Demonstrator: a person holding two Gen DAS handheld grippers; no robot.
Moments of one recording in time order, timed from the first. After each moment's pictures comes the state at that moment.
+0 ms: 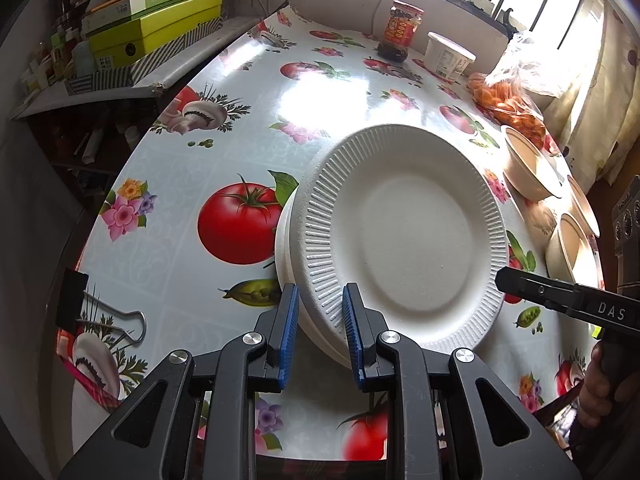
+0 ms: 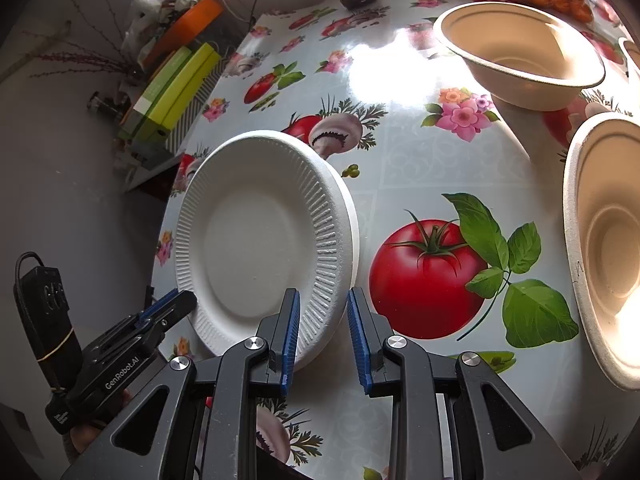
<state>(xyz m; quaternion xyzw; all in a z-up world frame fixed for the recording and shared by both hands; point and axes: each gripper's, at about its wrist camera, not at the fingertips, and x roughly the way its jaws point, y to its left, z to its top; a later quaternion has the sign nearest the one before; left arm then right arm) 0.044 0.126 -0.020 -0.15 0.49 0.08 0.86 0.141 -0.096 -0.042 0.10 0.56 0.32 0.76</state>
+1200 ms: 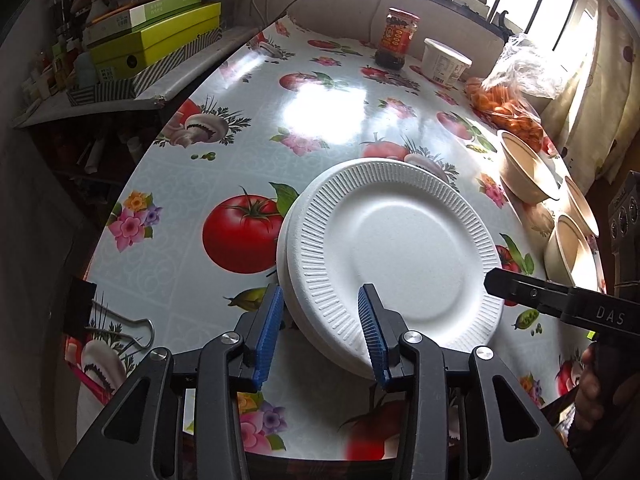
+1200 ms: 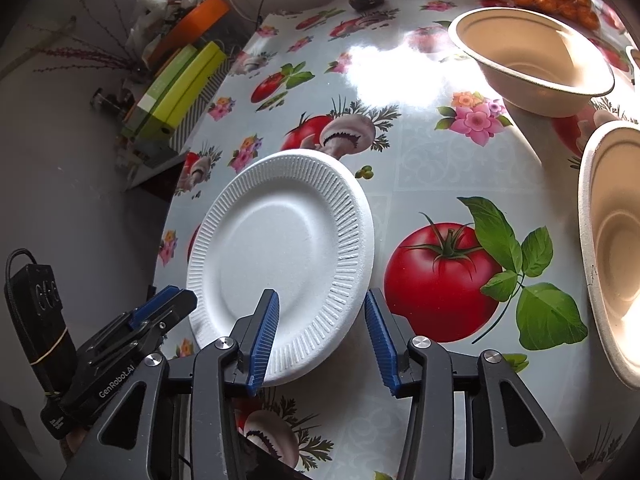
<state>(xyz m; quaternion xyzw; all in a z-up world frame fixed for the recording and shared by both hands) 0.043 0.123 -0.013 -0.14 0.47 0.09 0.87 0.139 -0.085 -0.042 0.09 0.55 0.33 0.76</state>
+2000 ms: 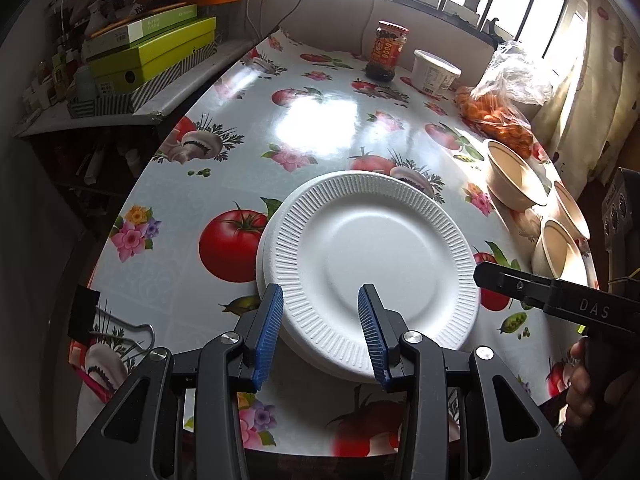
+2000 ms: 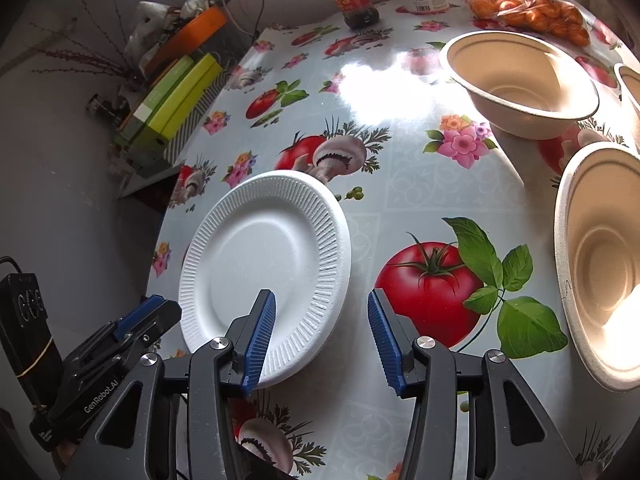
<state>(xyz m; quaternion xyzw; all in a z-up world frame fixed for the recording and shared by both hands) 0.038 0.114 0.003 -0.13 0.46 0.08 0.88 0.139 -0.095 -0.031 0.09 0.53 0.31 0.79</state>
